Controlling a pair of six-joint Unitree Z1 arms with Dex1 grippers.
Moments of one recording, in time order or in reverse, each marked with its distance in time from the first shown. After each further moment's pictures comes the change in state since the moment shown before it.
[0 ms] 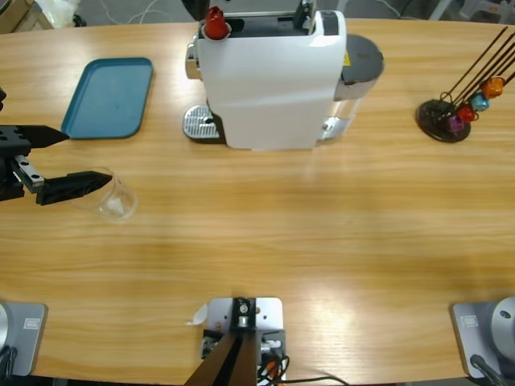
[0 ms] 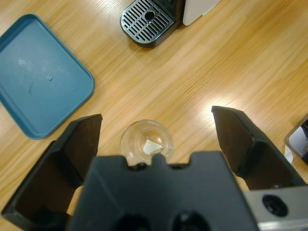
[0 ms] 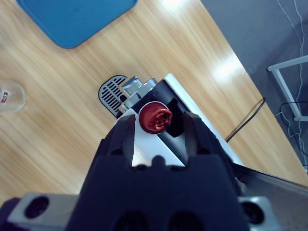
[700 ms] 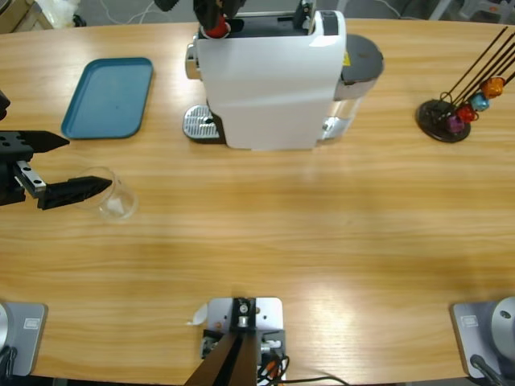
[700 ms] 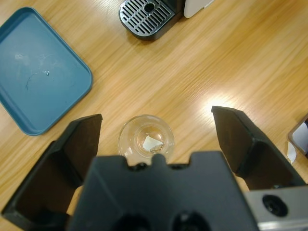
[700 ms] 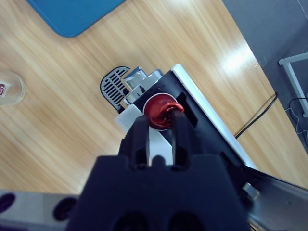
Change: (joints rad) arm 0 0.000 0.000 0.015 0.000 0.000 -0.001; arm 1 -0.022 0.026 -0.005 0.020 0.040 0.000
